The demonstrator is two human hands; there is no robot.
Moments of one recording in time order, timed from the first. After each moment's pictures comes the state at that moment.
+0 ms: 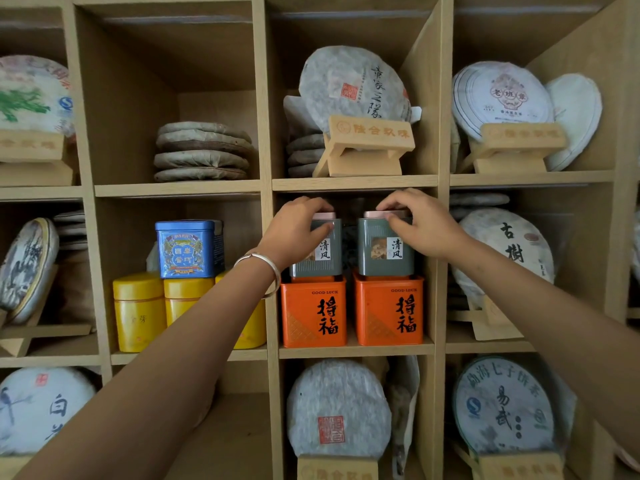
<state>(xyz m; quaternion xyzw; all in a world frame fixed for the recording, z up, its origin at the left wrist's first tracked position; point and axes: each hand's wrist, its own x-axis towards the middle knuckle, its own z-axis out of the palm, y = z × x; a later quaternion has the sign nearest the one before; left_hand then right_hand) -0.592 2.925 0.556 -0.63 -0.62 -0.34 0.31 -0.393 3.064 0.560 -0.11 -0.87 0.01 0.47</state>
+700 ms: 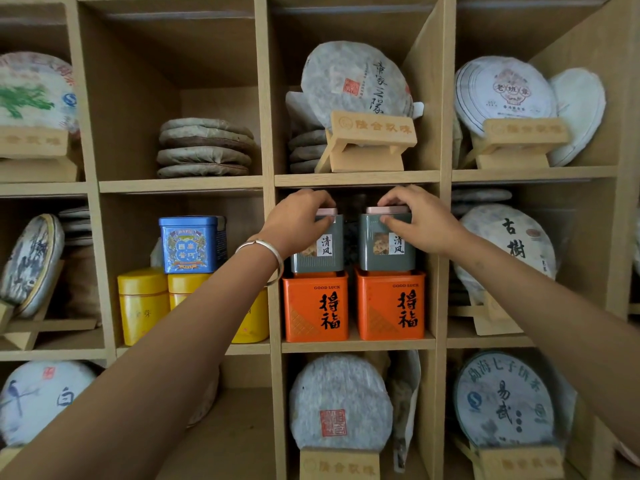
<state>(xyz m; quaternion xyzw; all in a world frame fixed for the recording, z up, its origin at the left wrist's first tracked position) -0.585 2.919 0.567 -0.62 -0.65 -0.29 0.32 -0.394 3.062 0.558 -0.13 -0.88 0.00 0.46</state>
